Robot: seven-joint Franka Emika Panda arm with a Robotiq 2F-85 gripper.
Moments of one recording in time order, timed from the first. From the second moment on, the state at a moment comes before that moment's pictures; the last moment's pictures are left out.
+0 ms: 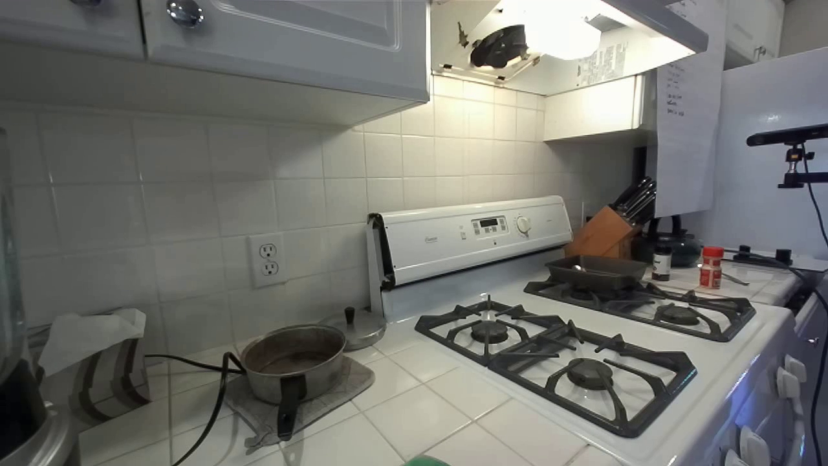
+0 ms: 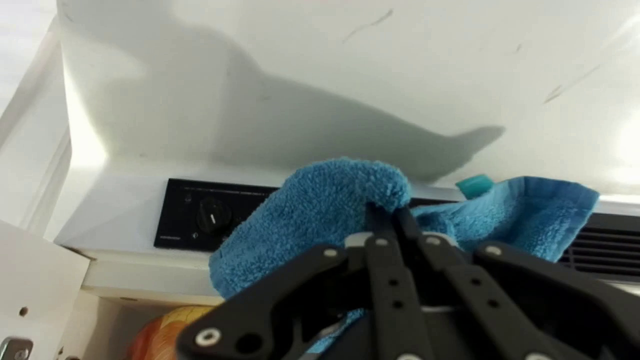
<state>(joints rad) -0.13 -0.02 -0.28 -0.92 0.16 1.64 -0.33</state>
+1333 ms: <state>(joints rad) -0.14 -0.04 -0.30 -0.94 0.16 1.47 -0.27</state>
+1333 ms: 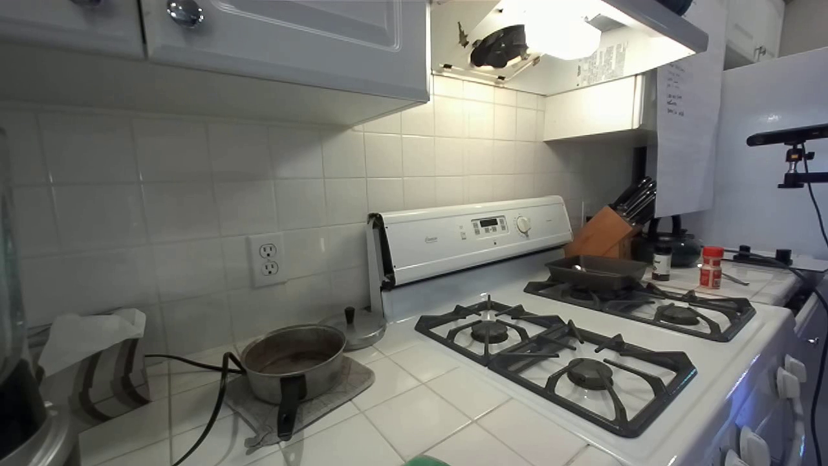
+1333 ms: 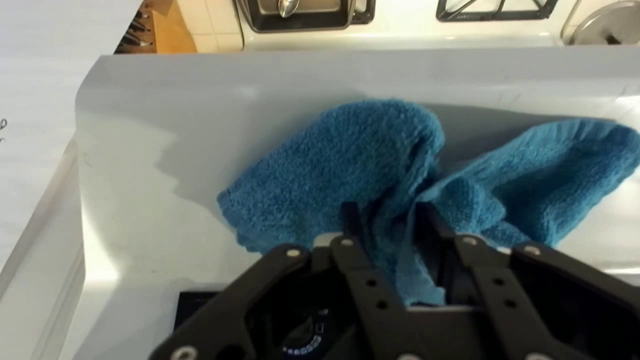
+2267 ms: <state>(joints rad) -0.14 0.01 -0.30 -0.98 0.18 1.61 -0.27</state>
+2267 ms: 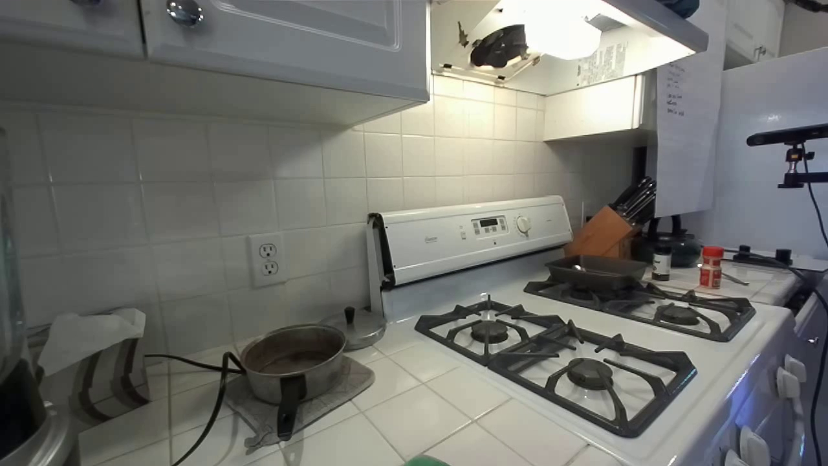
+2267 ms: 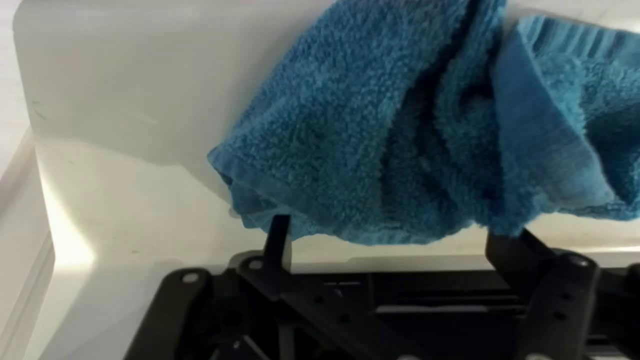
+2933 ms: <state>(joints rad) -0.14 0.00 -0.30 -1.00 0.18 1.48 -0.27</state>
